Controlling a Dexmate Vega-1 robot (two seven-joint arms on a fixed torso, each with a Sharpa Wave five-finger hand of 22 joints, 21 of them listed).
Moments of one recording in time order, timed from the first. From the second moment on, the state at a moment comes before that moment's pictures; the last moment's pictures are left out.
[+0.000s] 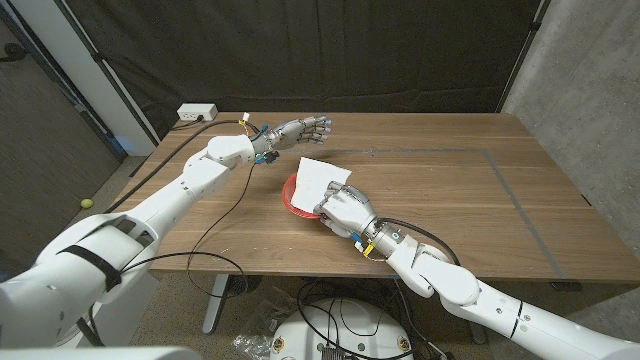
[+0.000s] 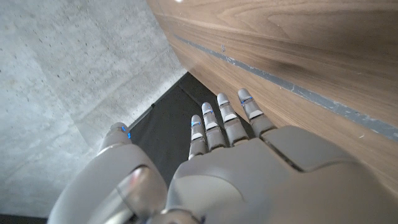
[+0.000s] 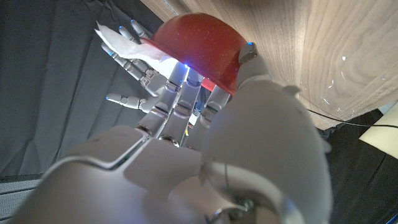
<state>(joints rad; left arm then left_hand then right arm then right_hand) 0.39 0.55 0.65 -1.08 -0.37 -0.26 -0.58 0.36 -0.05 0.17 -0.04 0.31 0.18 -0.03 0.29 0.19 0.32 -0.01 0.28 0.20 0.33 -0.01 0.29 0.22 0.13 0.11 0.48 0.20 -0.99 -0.76 -0.87 -1.94 -1.28 -0.11 -0.39 1.32 0.07 0.10 -0.14 0.33 1.06 -0.14 0.44 0.19 1.13 -0.19 0.37 0.37 0.78 -0.08 0.92 0.72 0.36 -0.04 0.92 0.46</state>
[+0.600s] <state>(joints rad) 0.25 0.63 0.75 -1.12 -0.21 -0.26 -0.77 0.51 -0.05 0.20 -0.11 0.31 0.34 0.04 0.33 0.19 0.43 -0.04 0.30 0.21 0.42 -0.04 0.32 0.24 0.19 0.08 0.51 0.21 -0.98 -0.76 -0.86 -1.91 -1.29 -0.13 -0.39 1.32 0.07 0.10 -0.14 0.33 1.06 -0.14 0.42 0.19 1.15 -0.19 0.35 0.37 0.79 -0.08 0.90 0.73 0.33 -0.04 0.96 0.46</state>
